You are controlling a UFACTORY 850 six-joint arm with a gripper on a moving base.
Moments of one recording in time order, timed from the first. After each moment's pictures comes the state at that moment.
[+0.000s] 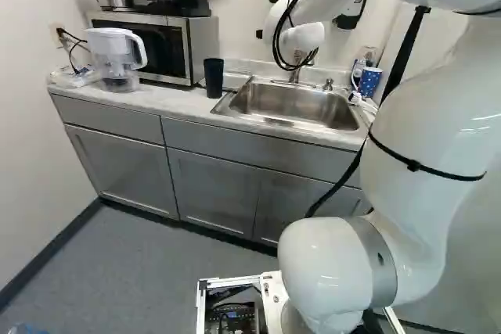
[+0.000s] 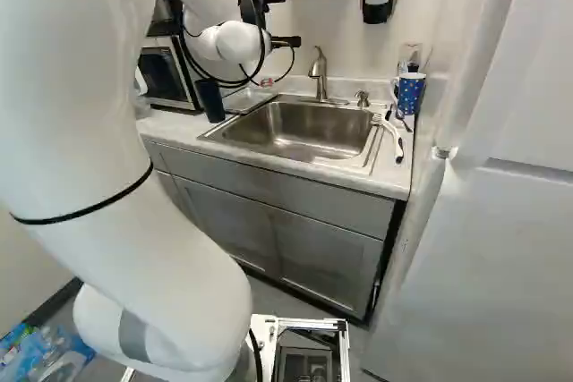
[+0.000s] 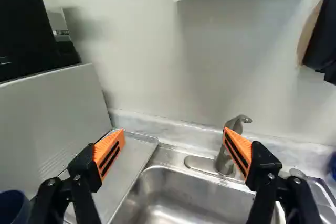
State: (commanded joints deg) arm -3.3 -4.7 -60.9 0.0 28.2 0.0
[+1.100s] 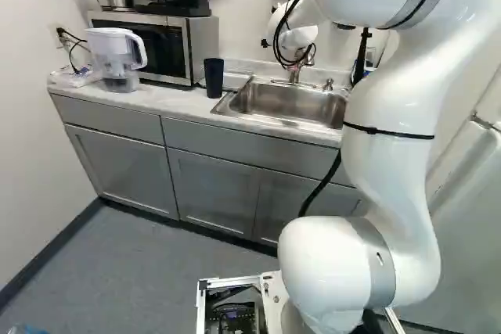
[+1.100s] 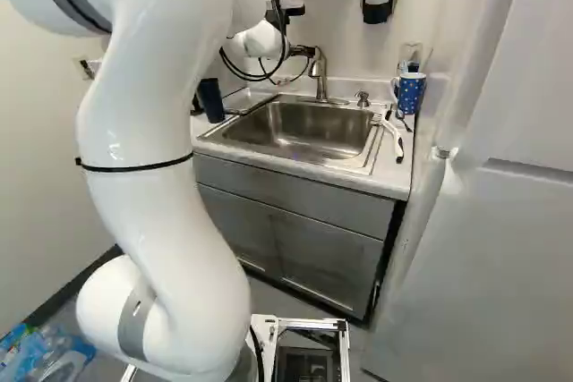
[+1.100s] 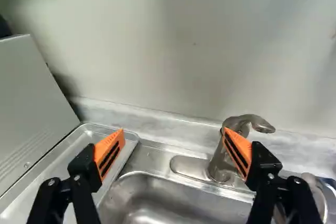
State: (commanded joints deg) arm -6.5 -20.4 -78.3 0.0 16.9 0.0
